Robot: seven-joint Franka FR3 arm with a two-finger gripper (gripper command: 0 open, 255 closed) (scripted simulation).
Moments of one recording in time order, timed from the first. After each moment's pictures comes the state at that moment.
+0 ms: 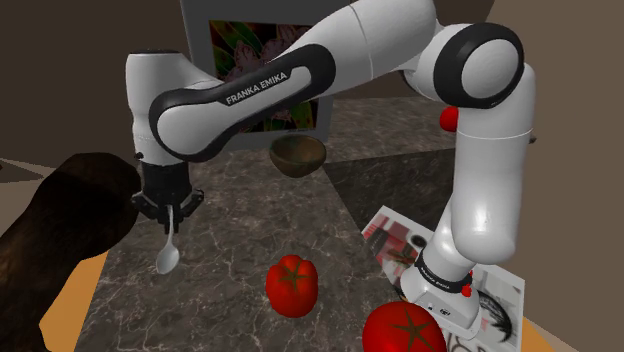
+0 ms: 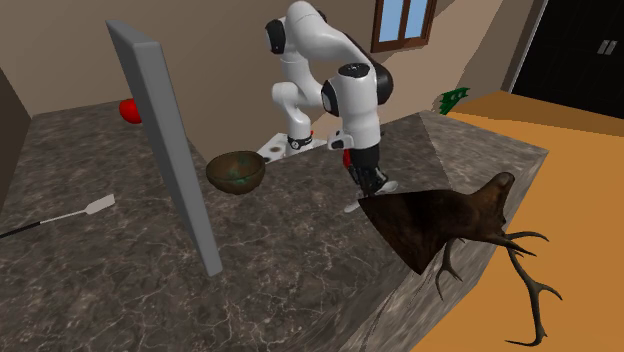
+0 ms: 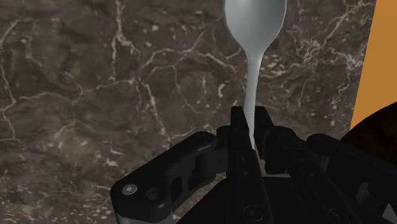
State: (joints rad) arm 0.18 0.35 0.52 -1.74 0.02 2.15 1.23
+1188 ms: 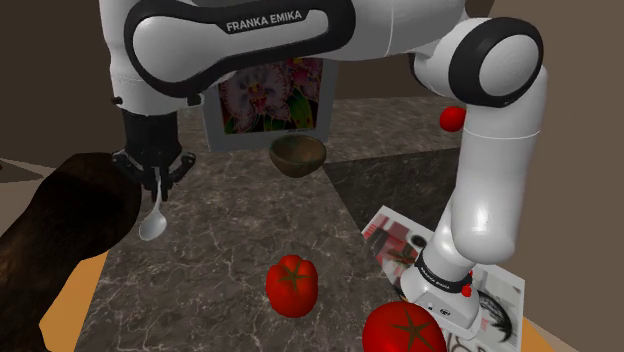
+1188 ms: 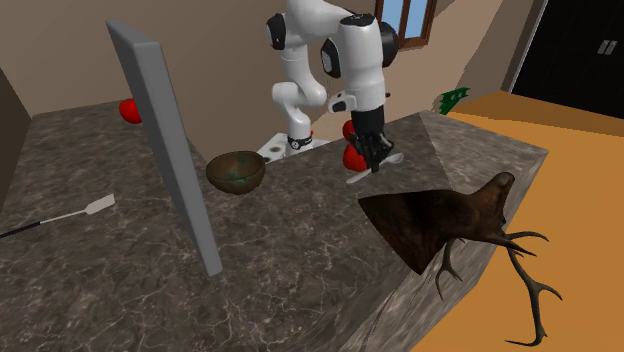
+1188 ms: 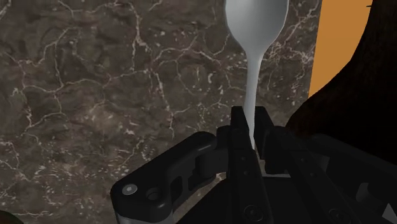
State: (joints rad) arm 0.17 0.29 0.53 -1.57 0.04 1.93 1.24
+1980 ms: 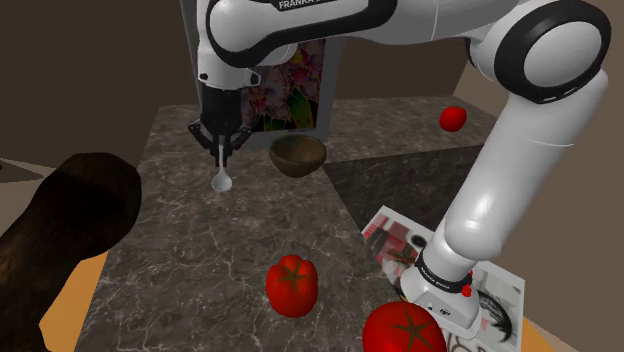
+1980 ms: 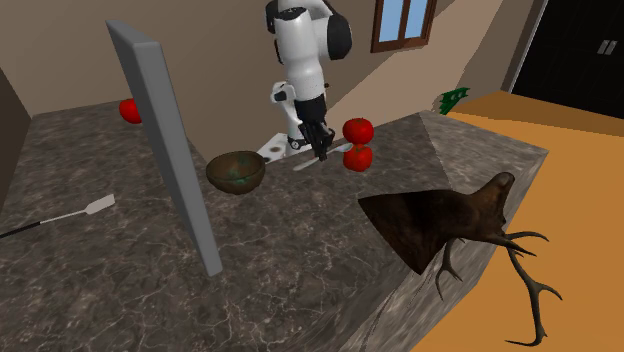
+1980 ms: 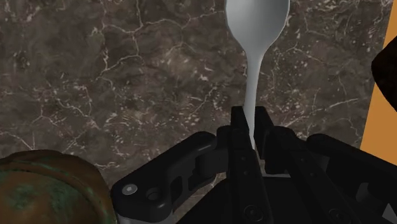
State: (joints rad) arm -0.02 0.04 0.45 -1.84 0.19 1.92 0.94
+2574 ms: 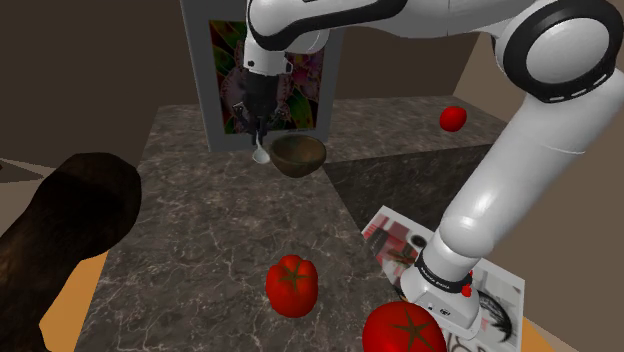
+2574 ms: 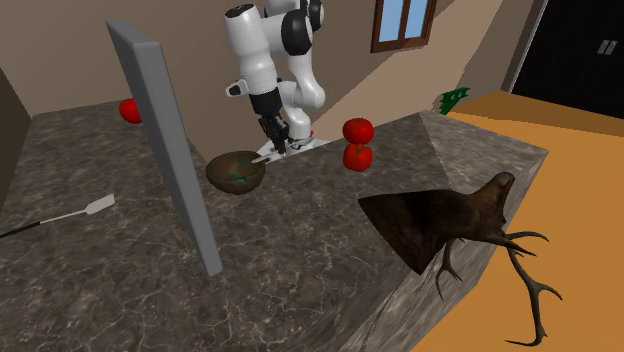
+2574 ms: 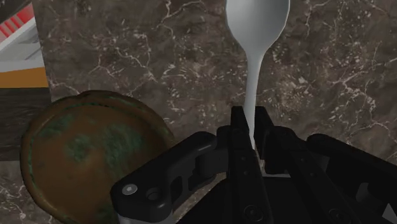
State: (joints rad) arm -0.14 -0.05 0.34 -1.92 0.23 1.87 0.71
